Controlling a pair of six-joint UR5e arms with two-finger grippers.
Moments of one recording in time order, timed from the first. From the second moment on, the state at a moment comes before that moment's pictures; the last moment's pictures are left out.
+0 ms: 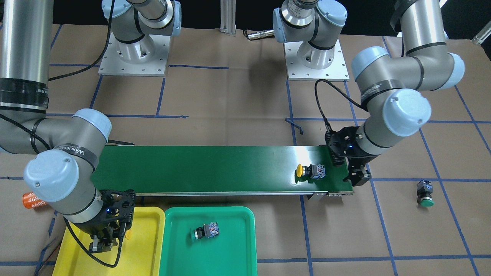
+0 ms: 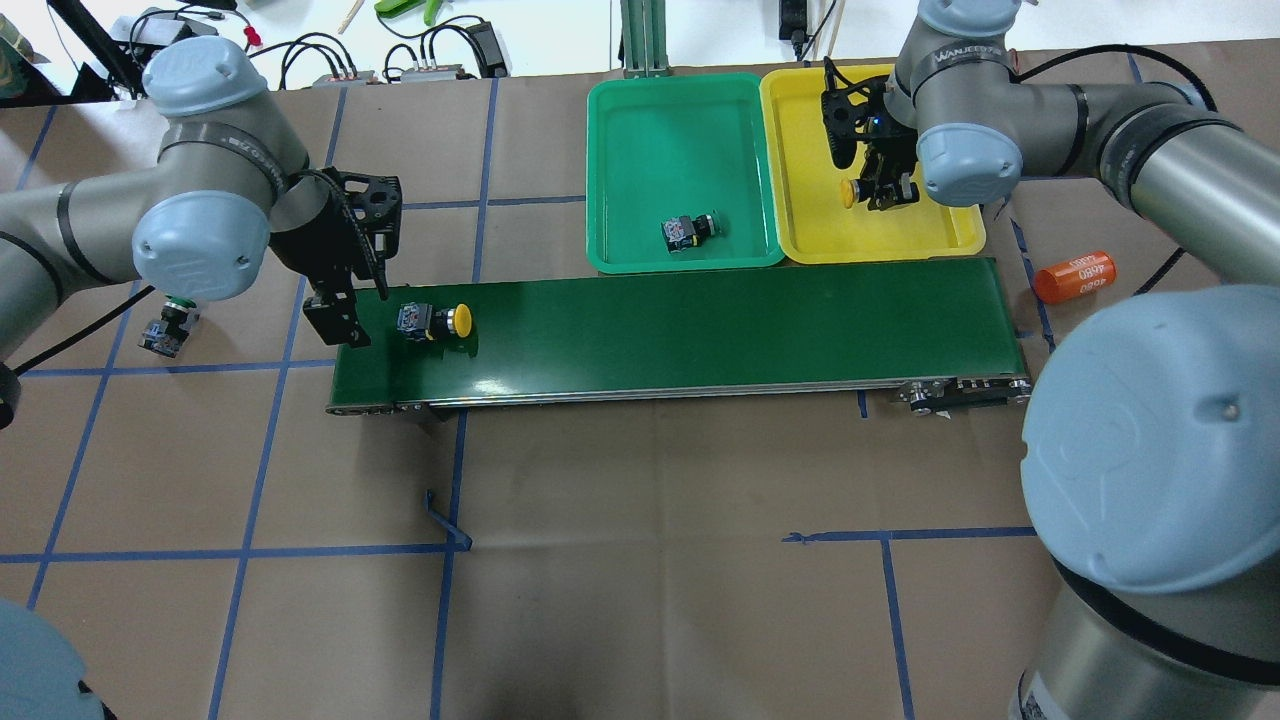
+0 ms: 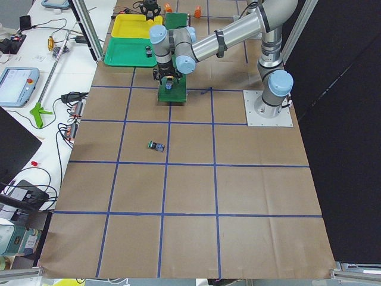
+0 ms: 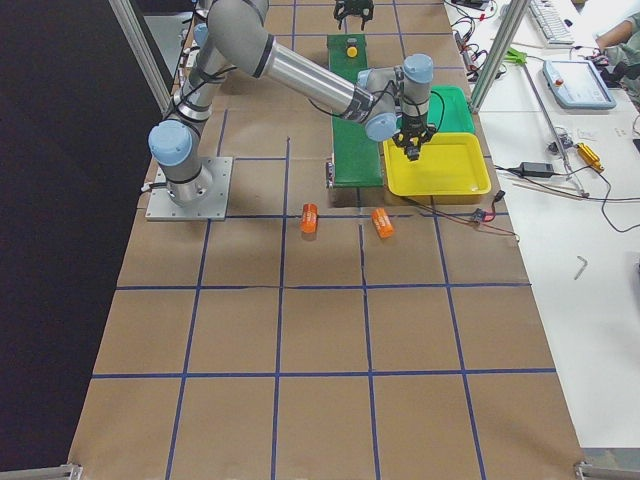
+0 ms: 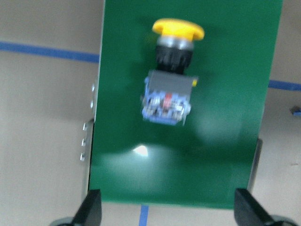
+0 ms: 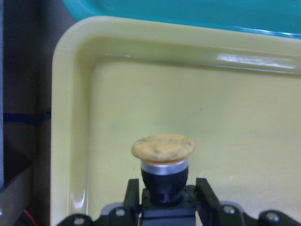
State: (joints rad) left arm -1.38 -1.85 -1.75 -1.21 1.58 1.59; right arm 1.51 -0.95 1.47 -2.25 -1.53 -1.72
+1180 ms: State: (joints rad) left arm -1.03 -2.08 -1.62 -1.05 1.52 1.09; right arm 1.57 -1.30 1.48 -1.70 -1.51 -1.51
